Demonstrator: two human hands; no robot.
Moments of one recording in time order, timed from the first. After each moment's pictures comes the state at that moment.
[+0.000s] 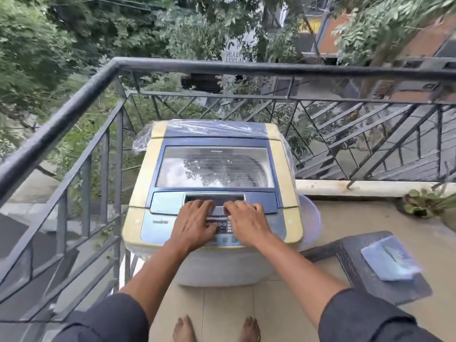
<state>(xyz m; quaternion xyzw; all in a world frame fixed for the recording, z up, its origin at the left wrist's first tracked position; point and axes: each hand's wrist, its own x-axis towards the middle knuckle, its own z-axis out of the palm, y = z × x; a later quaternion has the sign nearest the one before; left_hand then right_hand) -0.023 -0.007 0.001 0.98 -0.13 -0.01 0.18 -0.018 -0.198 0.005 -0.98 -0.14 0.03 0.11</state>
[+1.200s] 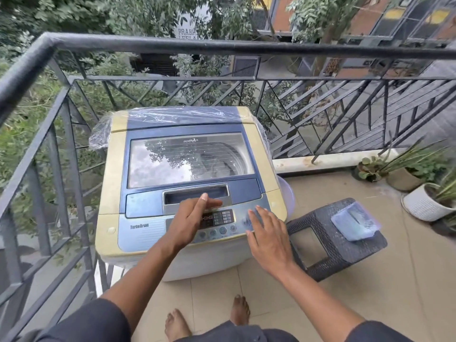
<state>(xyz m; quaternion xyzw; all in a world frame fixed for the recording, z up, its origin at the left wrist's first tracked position) -0.016 -0.020 0.008 0.77 -0.11 -0.16 0.60 -0.108 -0.253 -0.030 -1.00 0.03 -0.01 0.05</state>
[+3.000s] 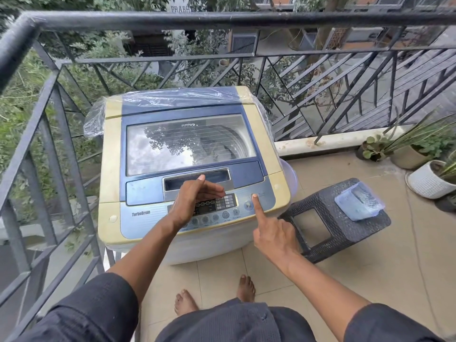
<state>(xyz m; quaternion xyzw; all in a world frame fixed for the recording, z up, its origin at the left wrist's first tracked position) -0.001 -0.024 0.004 0.67 -0.08 -0.23 0.71 -0.121 -0.234 0.001 -0.98 0.11 0.15 -0.01</state>
